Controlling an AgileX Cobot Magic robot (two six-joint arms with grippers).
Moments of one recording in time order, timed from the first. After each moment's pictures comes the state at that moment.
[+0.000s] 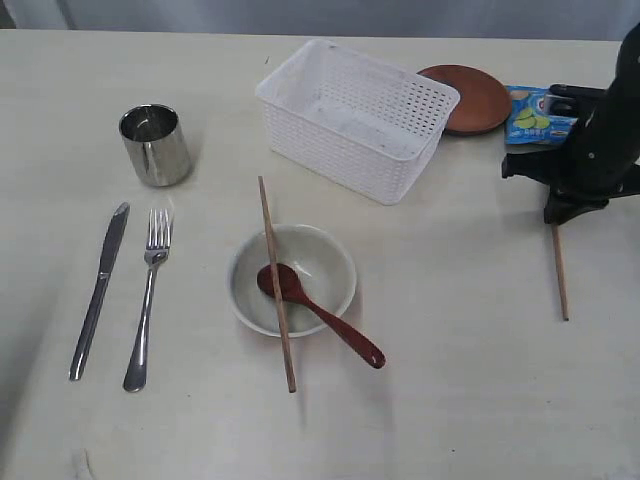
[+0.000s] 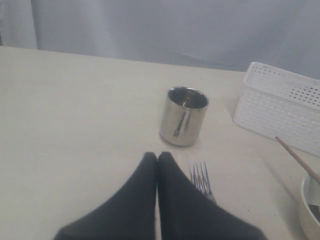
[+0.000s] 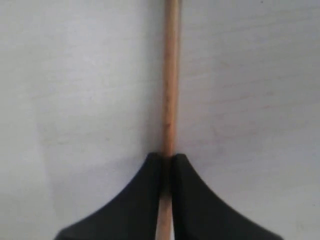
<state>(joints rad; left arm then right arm) -0.16 0.00 0.00 -0.02 0.33 -0.16 0.02 1.99 -1.11 -0.04 0.68 0.16</state>
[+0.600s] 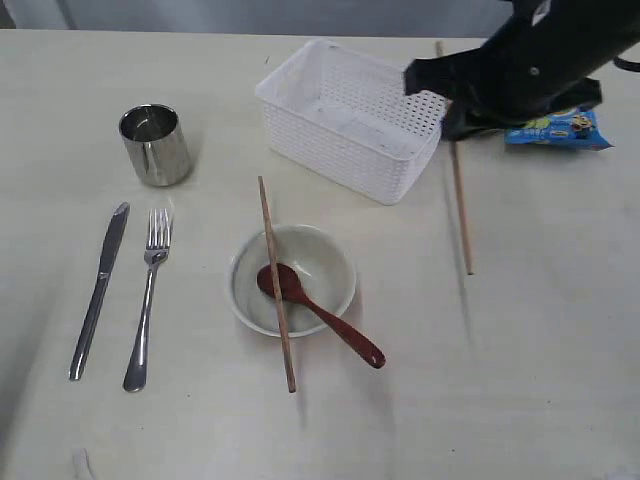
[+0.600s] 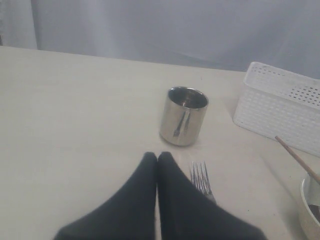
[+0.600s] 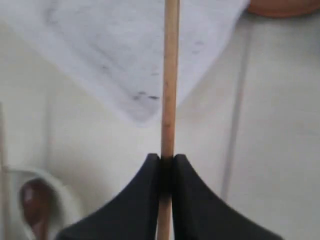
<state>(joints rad) -0.16 0.00 0.00 -0.02 0.33 -0.16 0.37 1.56 -1.10 0.17 0.73 0.12</state>
